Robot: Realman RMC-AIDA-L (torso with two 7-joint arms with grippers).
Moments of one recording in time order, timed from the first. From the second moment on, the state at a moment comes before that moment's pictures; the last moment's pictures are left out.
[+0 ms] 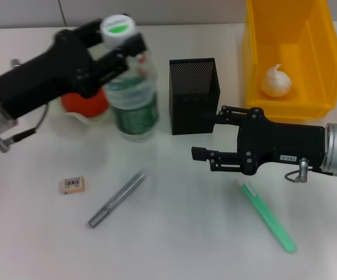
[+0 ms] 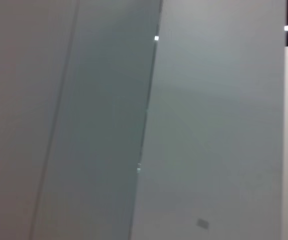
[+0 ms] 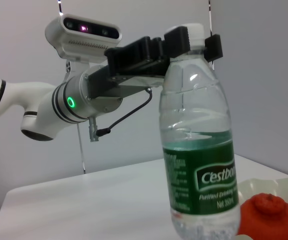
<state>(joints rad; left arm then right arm) -0.39 -2.05 1.14 0.63 1.14 1.60 -1.19 0.46 2.09 -1.09 -0.57 -1.60 -1.50 1.09</state>
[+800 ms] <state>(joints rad) -0.29 -2.01 0.96 0.65 1.17 1.55 -1.14 0.44 2.09 -1.08 -0.53 -1.50 -1.50 1.08</state>
